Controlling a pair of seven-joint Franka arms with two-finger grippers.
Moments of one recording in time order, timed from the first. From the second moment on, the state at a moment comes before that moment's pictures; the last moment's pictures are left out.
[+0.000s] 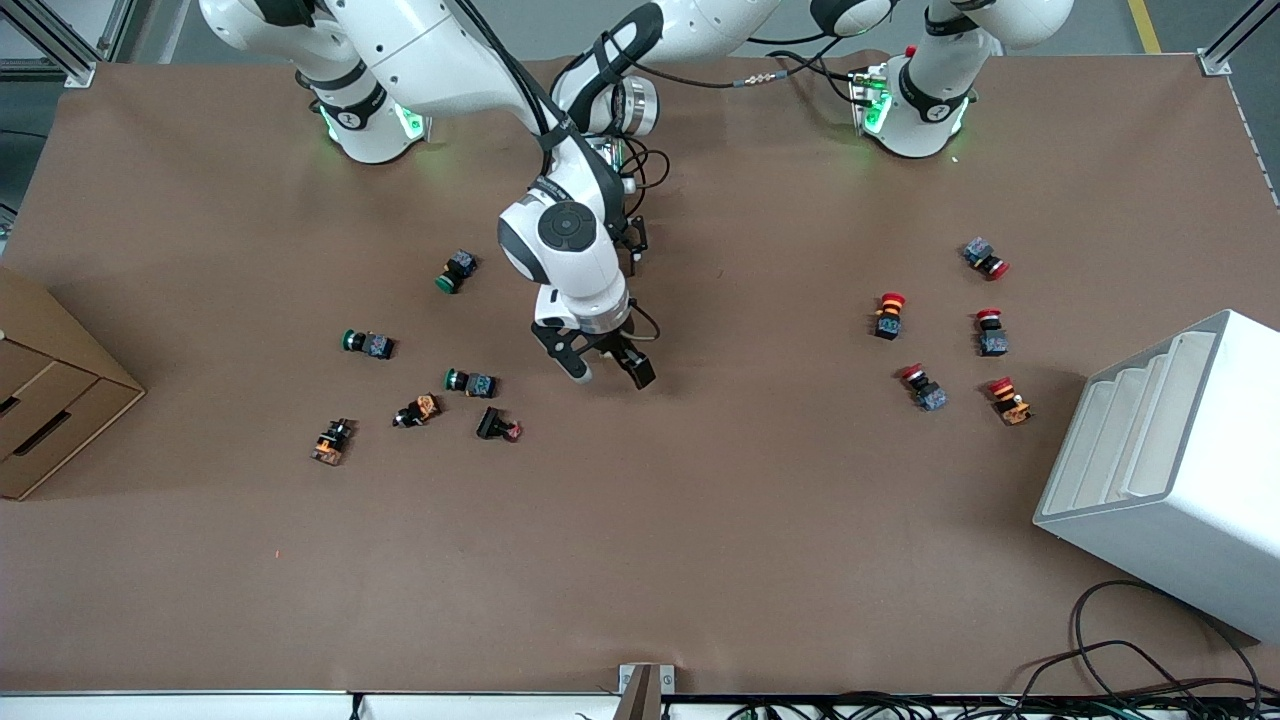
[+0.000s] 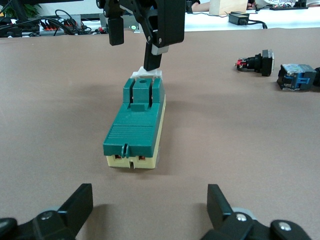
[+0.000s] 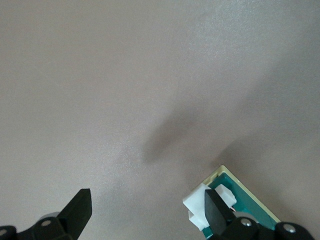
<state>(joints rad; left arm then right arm) -1.11 0.91 -0.34 -1.74 1.63 1.86 -2.52 0.78 0.64 -0.02 -1.77 0.00 2.64 1.64</state>
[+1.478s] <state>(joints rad) -1.03 0.85 -0.33 -1.54 1.21 1.86 -2.10 0.30 0.37 -0.02 -1.56 0.00 1.86 0.61</state>
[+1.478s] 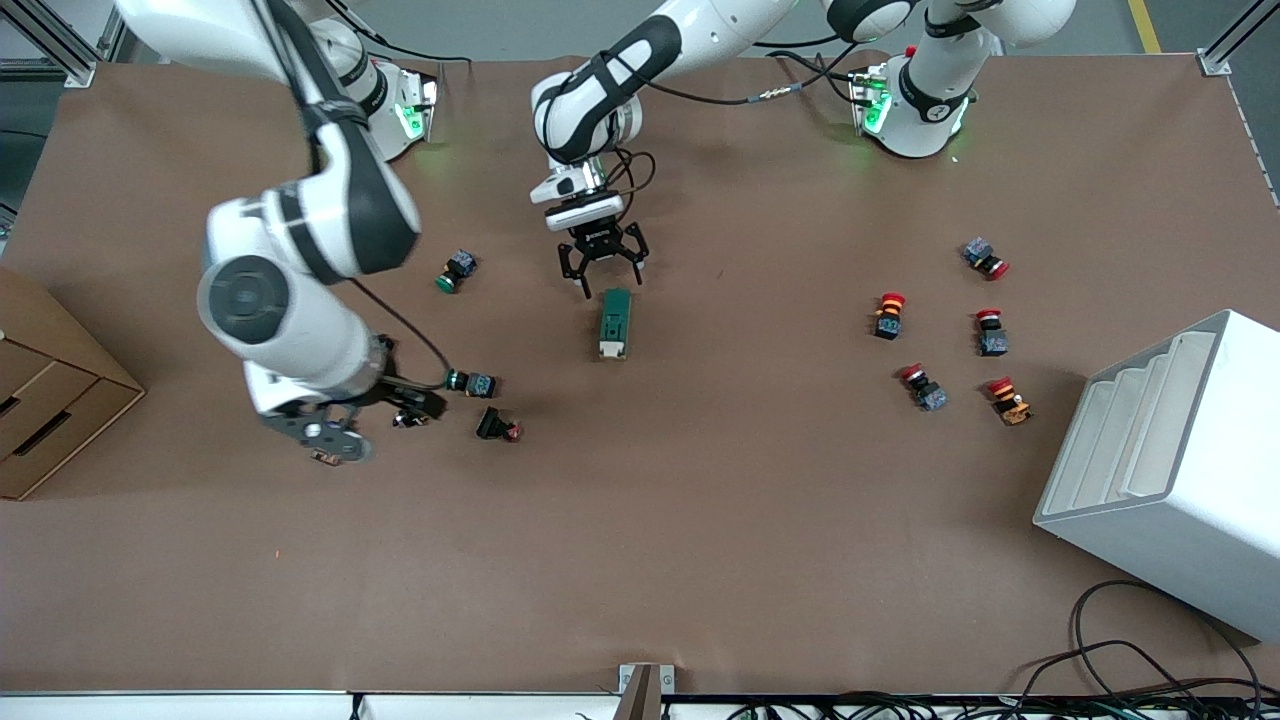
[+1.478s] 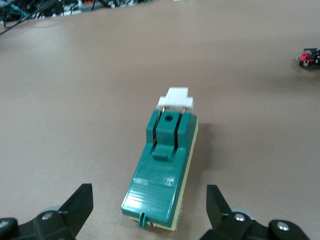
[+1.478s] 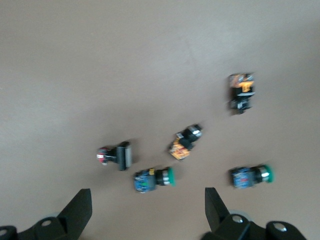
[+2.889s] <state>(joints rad) -0.52 0.52 -0.33 -1.31 0.60 1.86 -1.06 -0.05 0.32 -0.02 -1.25 0.00 1.35 -0.03</state>
